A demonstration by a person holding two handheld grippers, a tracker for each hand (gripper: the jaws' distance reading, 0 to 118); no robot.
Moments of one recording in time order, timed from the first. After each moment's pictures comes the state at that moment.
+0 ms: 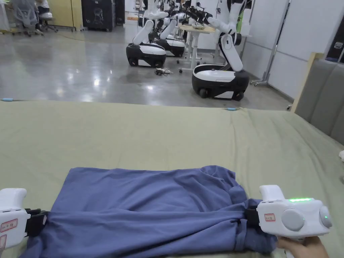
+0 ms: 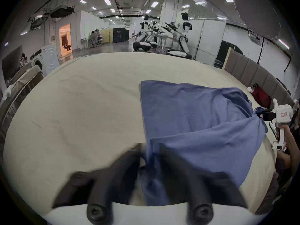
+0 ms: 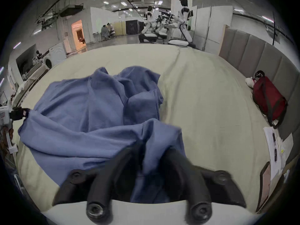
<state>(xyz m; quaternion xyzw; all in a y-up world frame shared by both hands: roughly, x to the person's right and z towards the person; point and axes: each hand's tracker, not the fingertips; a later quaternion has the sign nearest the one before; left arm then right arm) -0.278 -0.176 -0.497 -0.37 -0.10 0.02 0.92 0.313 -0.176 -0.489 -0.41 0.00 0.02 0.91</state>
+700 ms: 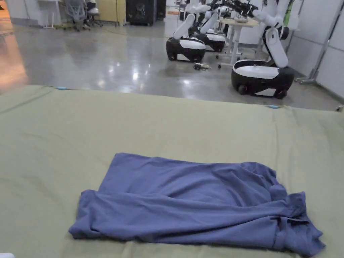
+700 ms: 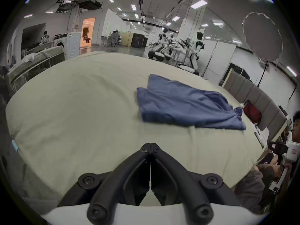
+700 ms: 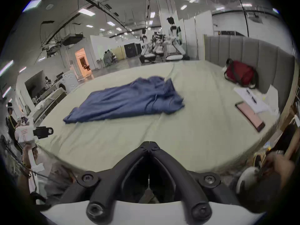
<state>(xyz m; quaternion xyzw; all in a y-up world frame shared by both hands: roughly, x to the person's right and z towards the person) -0.272 -0.168 -0.271 -0.34 -0.04 0.13 0.93 0.259 -0.124 -0.178 -0.33 0.02 -0.08 0.94</state>
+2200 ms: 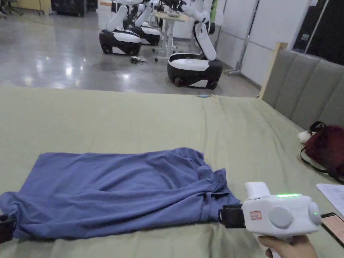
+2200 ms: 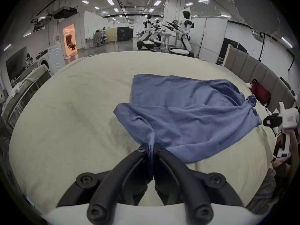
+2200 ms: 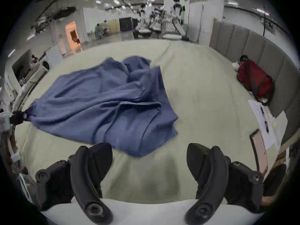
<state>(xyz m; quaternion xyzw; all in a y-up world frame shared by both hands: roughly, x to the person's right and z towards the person) -0.236 -0.155 -0.413 -0.38 -0.06 0.01 0.92 0.319 -0.161 -0.412 -0.46 -0.02 0.00 0.89</state>
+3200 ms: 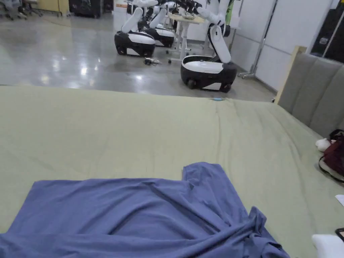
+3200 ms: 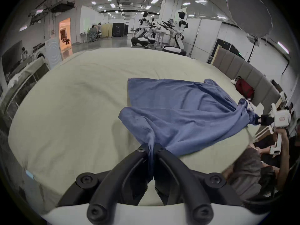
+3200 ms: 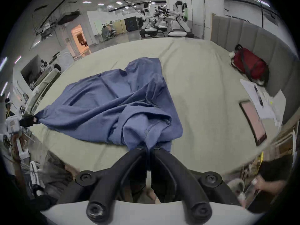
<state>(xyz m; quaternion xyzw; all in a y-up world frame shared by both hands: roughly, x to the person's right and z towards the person) -0.277 -0.118 -0.281 -0.40 -0.11 0.06 0.91 0.329 -0.123 -0.249 -0.45 0.03 -0.05 0.89</state>
